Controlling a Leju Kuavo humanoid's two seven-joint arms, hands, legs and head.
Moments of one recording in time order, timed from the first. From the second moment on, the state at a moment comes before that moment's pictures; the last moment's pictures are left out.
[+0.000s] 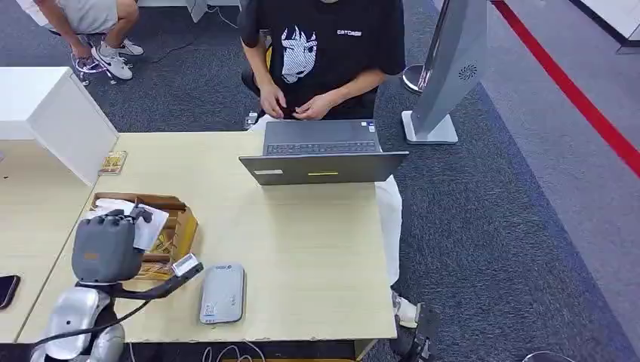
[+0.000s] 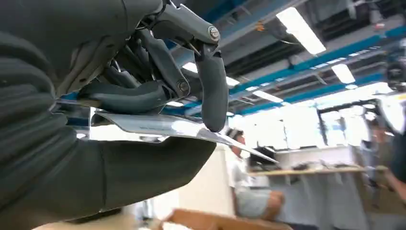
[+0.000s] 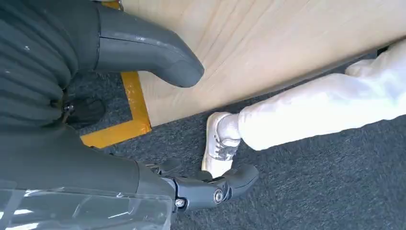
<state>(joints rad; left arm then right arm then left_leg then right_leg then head) -0.11 0.14 -0.33 -1.53 -1.43 0.34 -0.10 -0.11 0.22 -0.22 -0.48 -0.13 -0.33 -0.66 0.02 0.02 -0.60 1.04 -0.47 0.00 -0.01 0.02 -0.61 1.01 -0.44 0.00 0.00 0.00</state>
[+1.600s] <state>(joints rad) 0.05 0.15 -0.42 -1.36 -1.48 0.25 -0.01 -0.09 0.23 -0.26 -0.50 -0.07 -0.29 -0.66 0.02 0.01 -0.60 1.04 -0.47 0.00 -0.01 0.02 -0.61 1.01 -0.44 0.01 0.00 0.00</state>
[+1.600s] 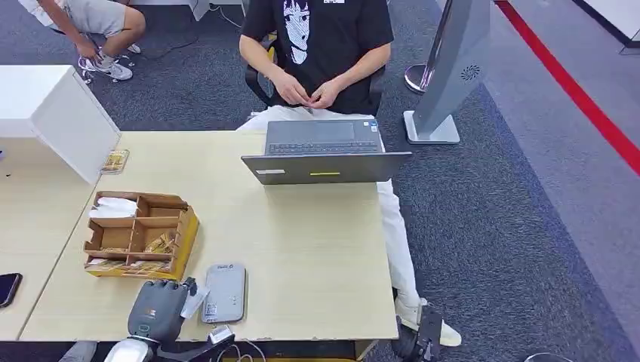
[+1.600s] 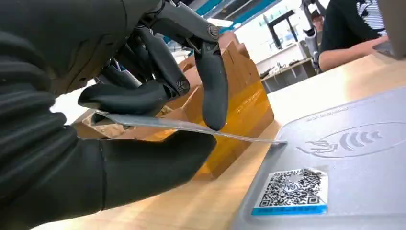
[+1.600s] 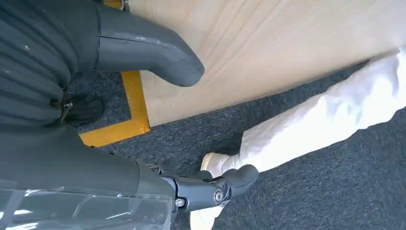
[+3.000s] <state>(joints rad) -0.29 0.32 -0.15 -1.51 -1.27 0.05 0.00 -0.08 0.23 -0.28 -0.51 0.00 -0.23 -0.66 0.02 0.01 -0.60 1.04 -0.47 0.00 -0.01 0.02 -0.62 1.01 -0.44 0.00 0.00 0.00</state>
